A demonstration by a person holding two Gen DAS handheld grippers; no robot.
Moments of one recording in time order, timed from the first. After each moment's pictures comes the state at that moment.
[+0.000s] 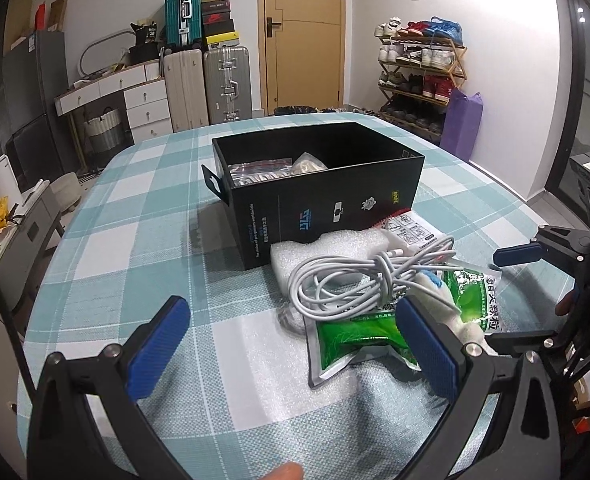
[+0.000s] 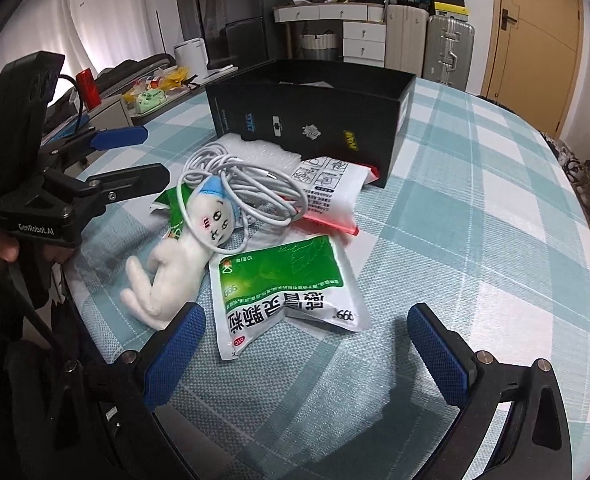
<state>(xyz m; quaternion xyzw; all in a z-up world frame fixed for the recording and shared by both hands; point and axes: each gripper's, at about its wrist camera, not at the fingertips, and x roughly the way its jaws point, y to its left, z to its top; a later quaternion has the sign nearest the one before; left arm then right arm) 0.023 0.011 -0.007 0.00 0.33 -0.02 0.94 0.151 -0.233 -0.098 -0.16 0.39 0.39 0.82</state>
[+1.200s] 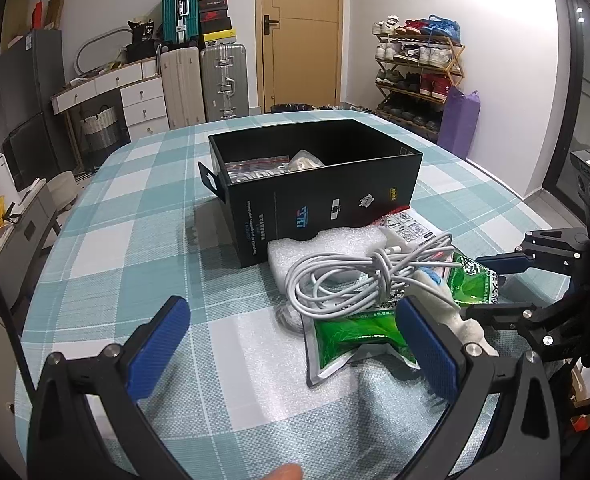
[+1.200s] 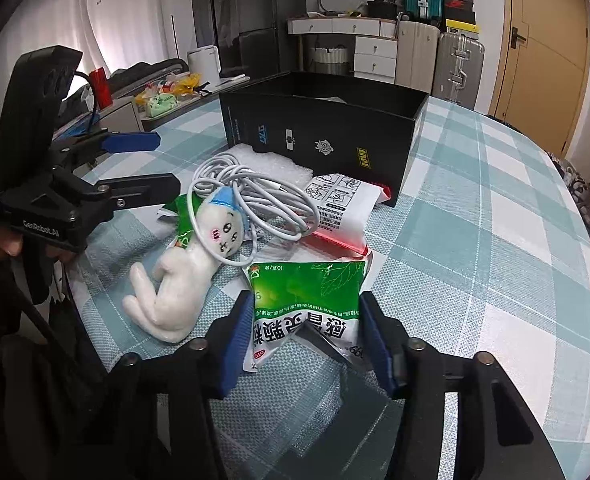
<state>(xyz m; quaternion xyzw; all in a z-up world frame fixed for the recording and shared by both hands) 0.024 0.007 -0.008 0.00 0.34 -0.03 0.94 0.149 -0.229 -0.097 -0.17 0.36 0.41 0.82</state>
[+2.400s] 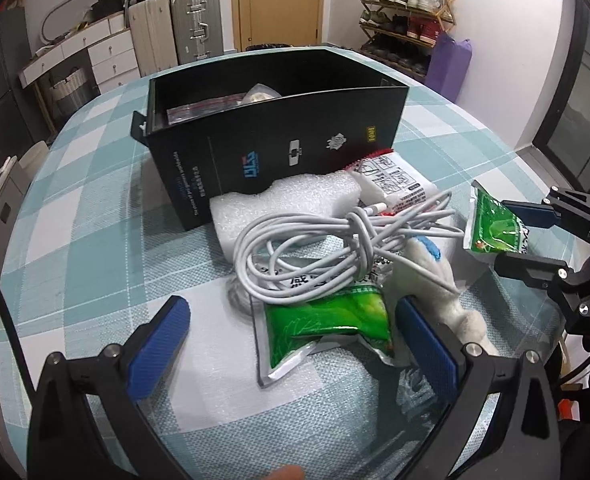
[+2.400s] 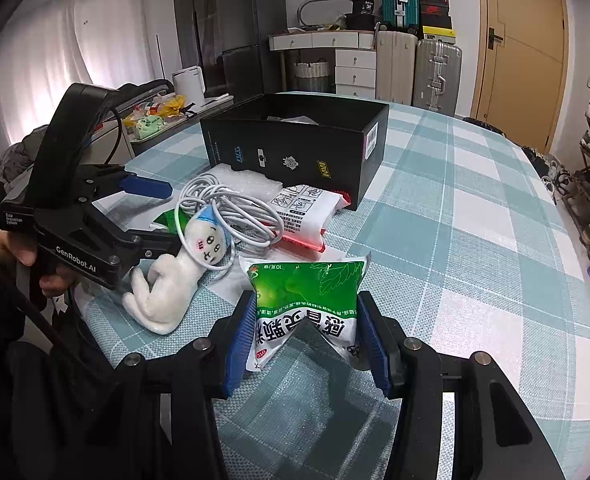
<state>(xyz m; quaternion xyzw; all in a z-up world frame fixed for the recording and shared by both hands) 0.052 -0.014 -0.024 0.01 0.45 -0.07 0.89 0.145 -0.260 -0.083 -0.14 0.34 0.39 0.84</state>
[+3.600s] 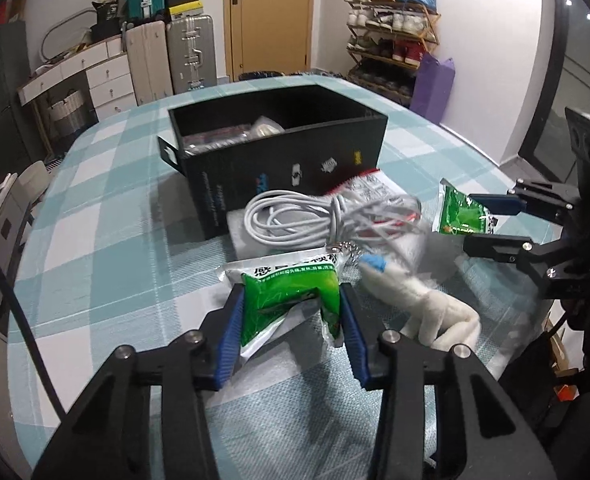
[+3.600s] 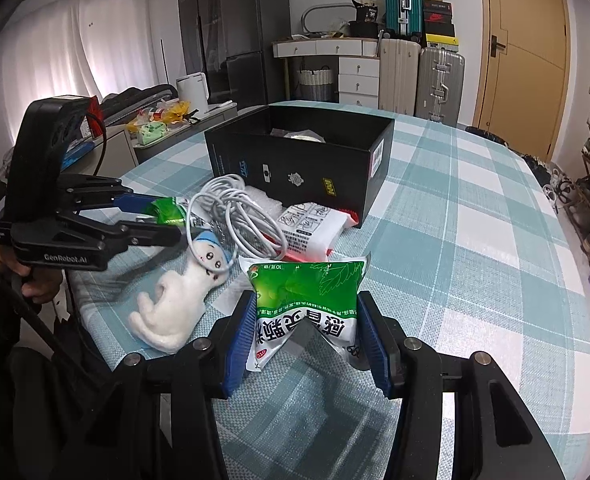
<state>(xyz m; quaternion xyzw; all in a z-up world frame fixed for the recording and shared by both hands) 0.020 0.006 -0.002 0.01 0.40 -0.08 0.91 0.146 -0.254 -0.076 -0.14 0.33 0.40 0.85</state>
